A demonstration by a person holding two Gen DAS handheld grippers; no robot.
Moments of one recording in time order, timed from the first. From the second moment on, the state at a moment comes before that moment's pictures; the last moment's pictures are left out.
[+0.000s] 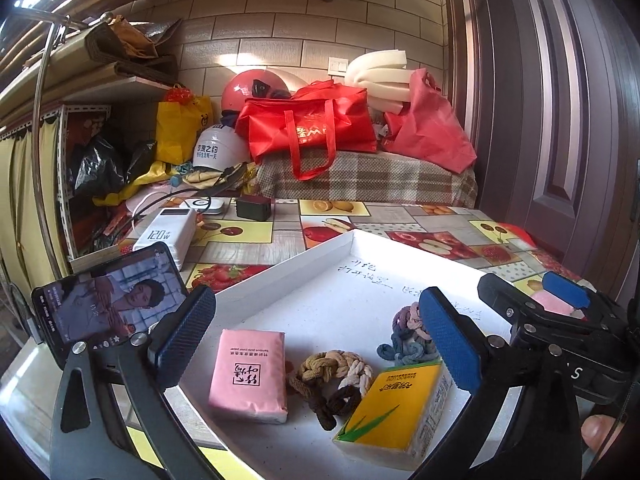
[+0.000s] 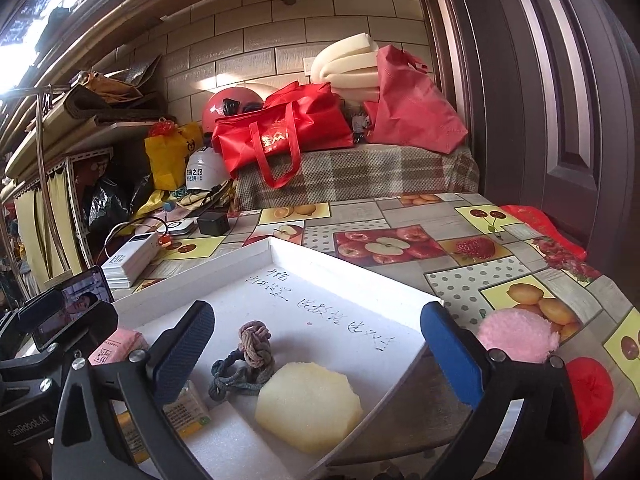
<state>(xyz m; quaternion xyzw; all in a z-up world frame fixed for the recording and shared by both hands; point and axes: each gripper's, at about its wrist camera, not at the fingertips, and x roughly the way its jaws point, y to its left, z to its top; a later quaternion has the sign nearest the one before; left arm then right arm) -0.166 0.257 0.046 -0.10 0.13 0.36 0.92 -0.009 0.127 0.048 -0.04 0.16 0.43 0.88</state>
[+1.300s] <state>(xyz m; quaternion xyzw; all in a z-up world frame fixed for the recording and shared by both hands) -0.185 0.275 0.044 -0.16 0.11 0.39 0.90 -0.023 0.132 0.051 -0.06 0.14 0.44 0.88</state>
